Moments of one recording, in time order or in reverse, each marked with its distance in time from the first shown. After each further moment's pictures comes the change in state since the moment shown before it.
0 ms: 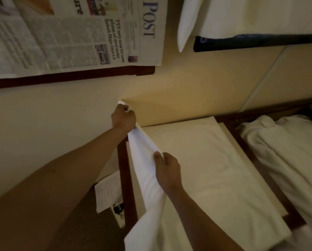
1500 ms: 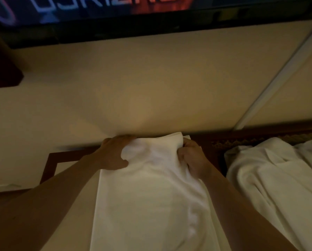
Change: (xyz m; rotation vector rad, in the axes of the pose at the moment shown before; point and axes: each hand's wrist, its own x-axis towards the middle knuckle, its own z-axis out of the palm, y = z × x) left_hand 0.036 -0.002 0.235 0.933 -0.622 0.322; right_hand 0.333 0.104 -0.234 0.536 -0.577 0.156
